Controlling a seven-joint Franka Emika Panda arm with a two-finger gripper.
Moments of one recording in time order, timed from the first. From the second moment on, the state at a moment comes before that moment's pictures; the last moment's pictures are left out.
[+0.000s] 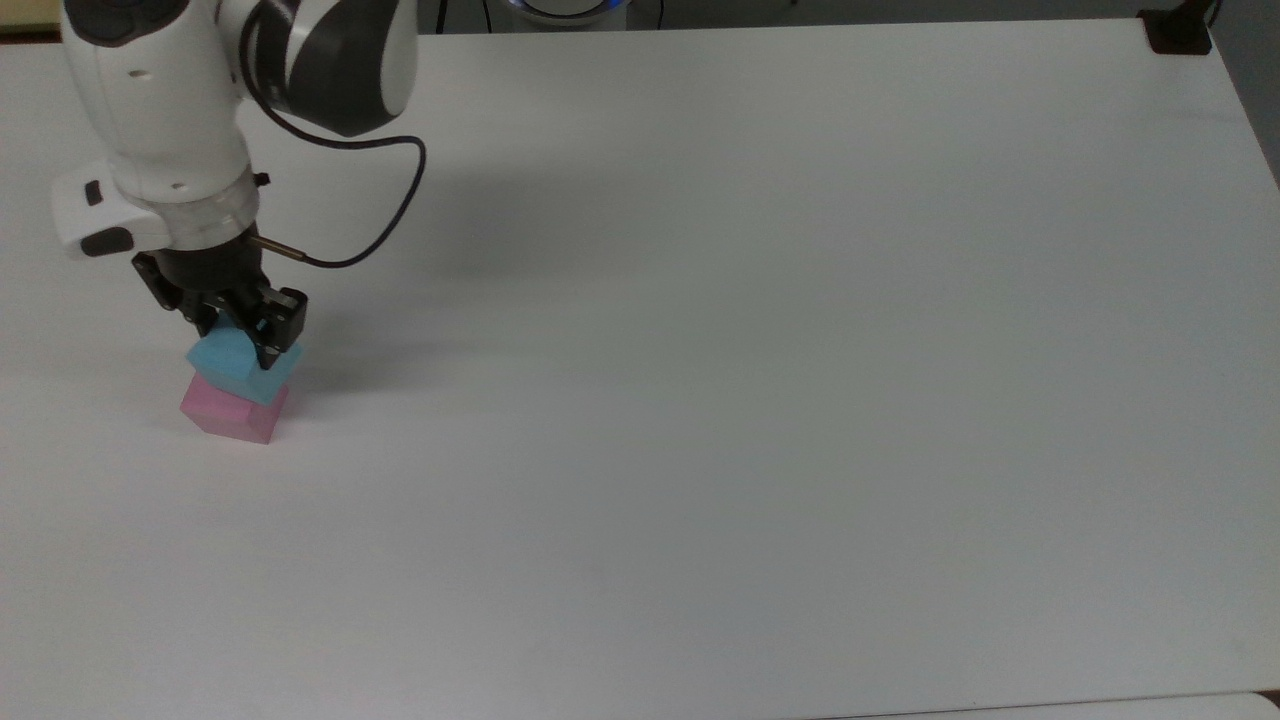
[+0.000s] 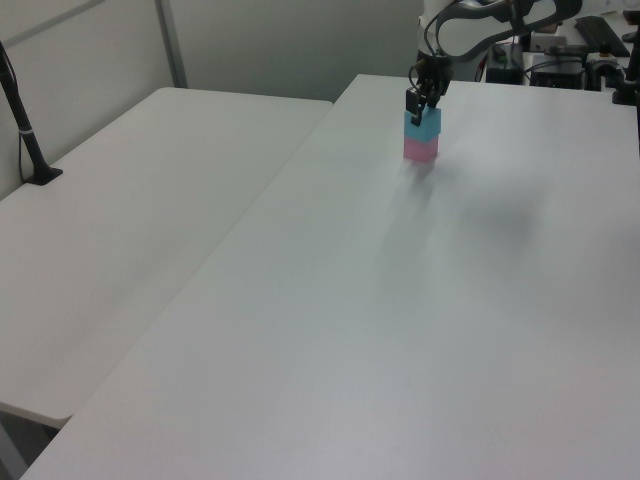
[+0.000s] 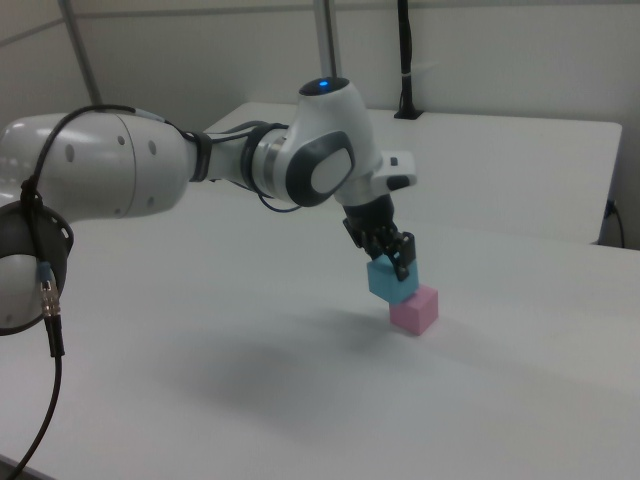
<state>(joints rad) -0.23 0.51 -0.07 -1.47 -0.07 2.20 0.05</state>
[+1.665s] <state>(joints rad) 0.07 0.20 -0.12 -1.46 -0.05 1.69 0.17</state>
